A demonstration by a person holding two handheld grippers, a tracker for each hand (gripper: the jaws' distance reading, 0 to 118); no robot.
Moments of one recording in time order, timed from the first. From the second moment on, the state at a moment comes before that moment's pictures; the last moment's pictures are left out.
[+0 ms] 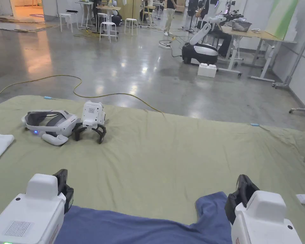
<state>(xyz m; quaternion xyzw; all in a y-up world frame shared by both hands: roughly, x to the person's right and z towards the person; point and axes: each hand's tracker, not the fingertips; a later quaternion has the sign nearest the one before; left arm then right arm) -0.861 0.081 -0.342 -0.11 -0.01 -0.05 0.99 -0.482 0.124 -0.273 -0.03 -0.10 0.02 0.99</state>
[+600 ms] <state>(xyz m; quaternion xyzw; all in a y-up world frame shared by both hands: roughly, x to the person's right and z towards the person) -0.881 -0.035 -0.524 -0.52 -0.03 -0.02 0.85 -0.455 0.076 -0.307 -0.13 -0.10 0.04 0.99</state>
